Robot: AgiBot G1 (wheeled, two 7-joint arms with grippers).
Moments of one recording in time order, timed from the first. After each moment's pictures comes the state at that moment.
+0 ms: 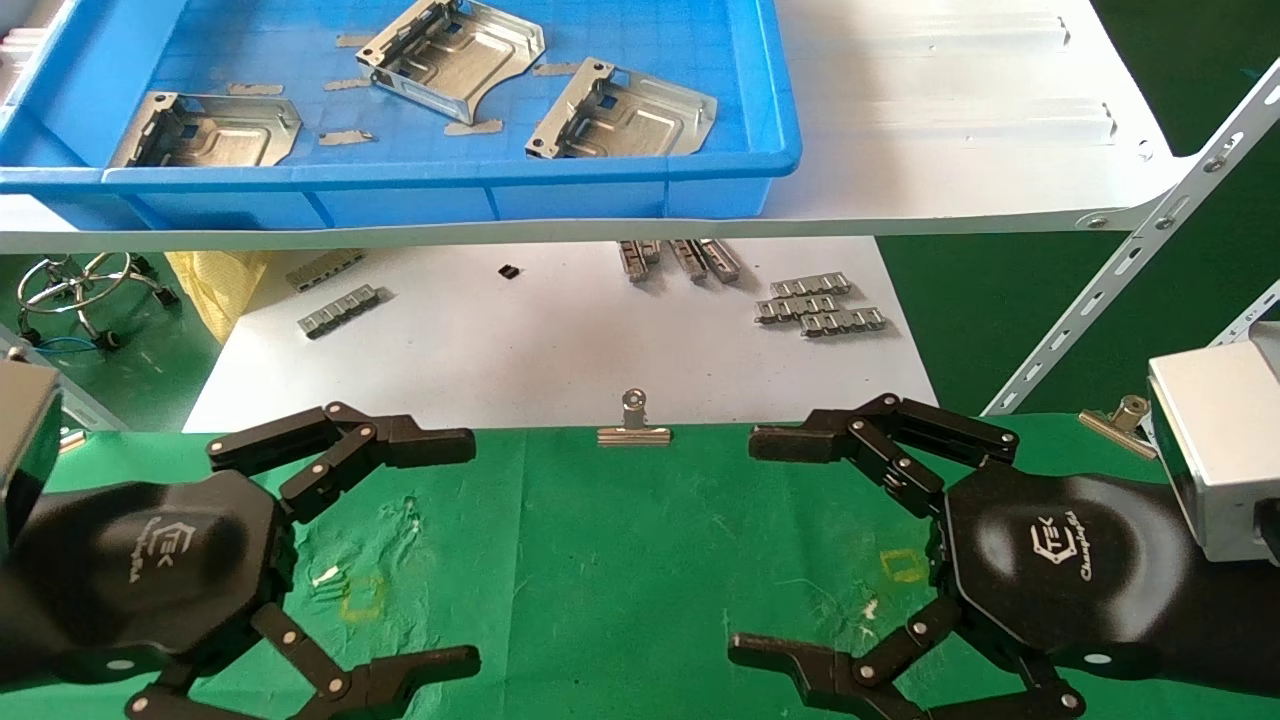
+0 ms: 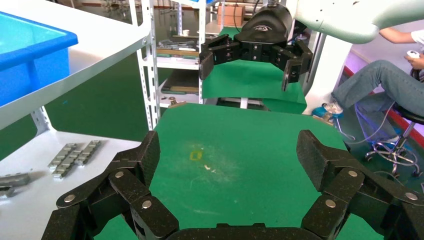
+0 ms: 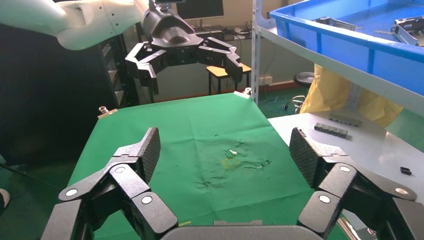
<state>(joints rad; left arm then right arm) -1.08 0.61 0.28 -1.28 0.73 1.50 -0.19 1.09 -0.59 -0.34 1.27 -0.69 -1.47 0.16</state>
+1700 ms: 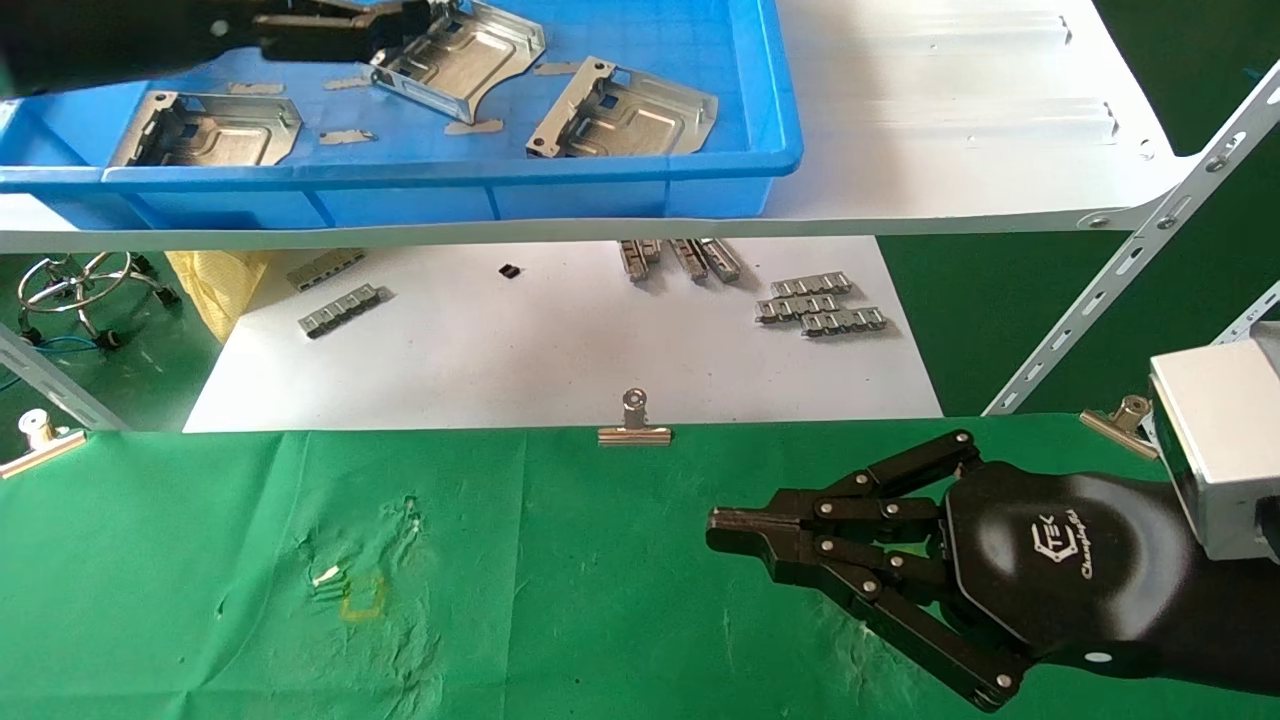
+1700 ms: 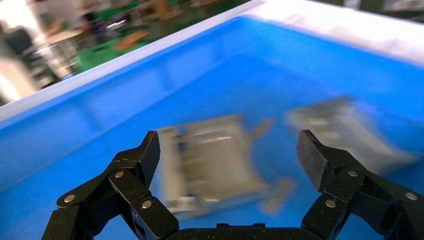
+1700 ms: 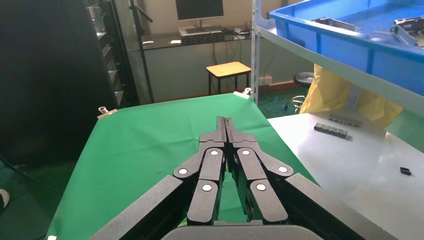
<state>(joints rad) -1.93 1.01 0.49 -0.39 1.27 1.16 -0.12 1.09 -0.59 -0.34 1.27 -0.69 -1.47 0.16</state>
